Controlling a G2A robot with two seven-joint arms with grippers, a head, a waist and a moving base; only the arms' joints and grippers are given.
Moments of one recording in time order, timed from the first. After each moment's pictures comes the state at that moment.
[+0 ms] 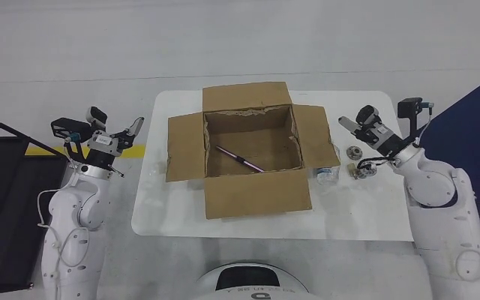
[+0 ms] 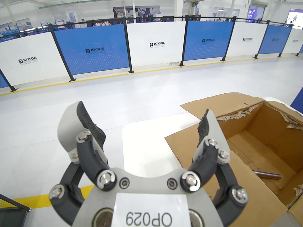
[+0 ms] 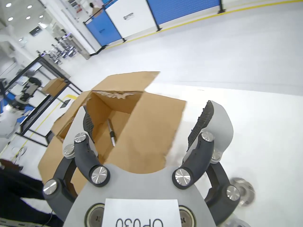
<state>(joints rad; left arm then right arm) 1.61 -1.28 -1.80 -1.76 1.22 -0.40 0.09 -1.49 -1.02 1.71 -1.67 -0.42 -0.55 0.50</state>
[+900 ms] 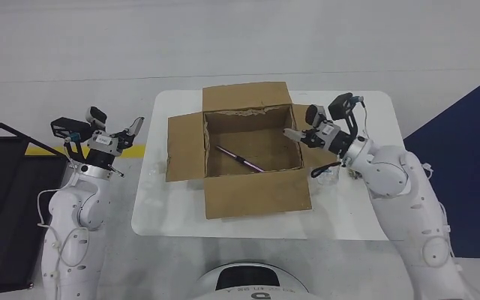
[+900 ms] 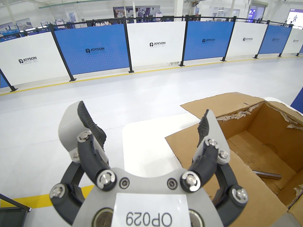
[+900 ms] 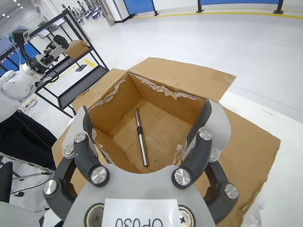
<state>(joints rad) 1.61 -1.28 -1.80 -1.76 1.22 -0.40 0.09 -1.36 -1.04 1.41 -1.77 -0.57 -0.51 0.53</state>
